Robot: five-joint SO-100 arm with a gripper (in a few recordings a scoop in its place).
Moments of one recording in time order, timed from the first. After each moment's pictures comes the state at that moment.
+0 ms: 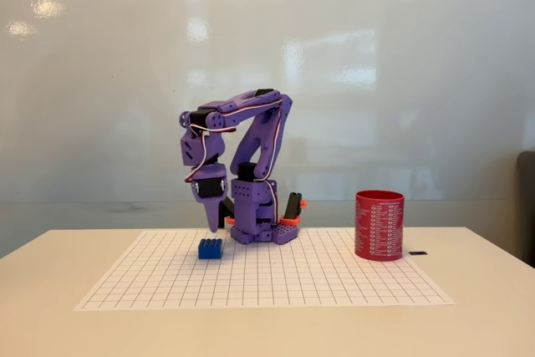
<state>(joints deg) 36.3 123.0 138.4 82.8 -49.2</state>
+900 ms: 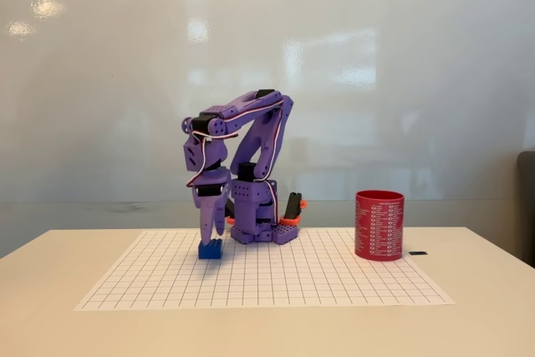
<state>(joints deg) 39.5 124.4 145.6 78.6 -42.7</state>
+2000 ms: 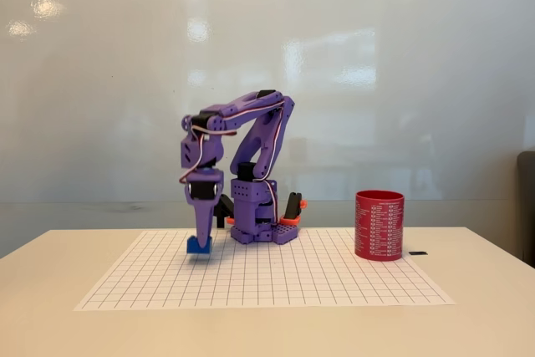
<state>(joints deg) 35.0 125.5 132.8 80.2 -43.4</state>
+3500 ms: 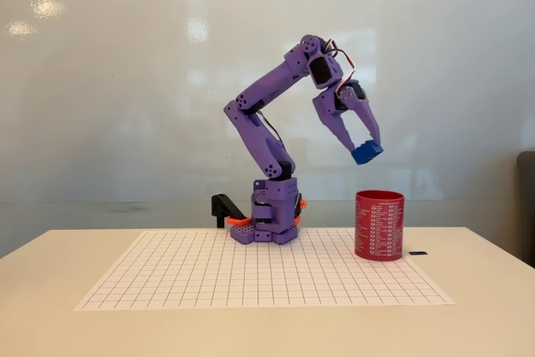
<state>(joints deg) -71.5 131.0 97.3 97.9 5.4</state>
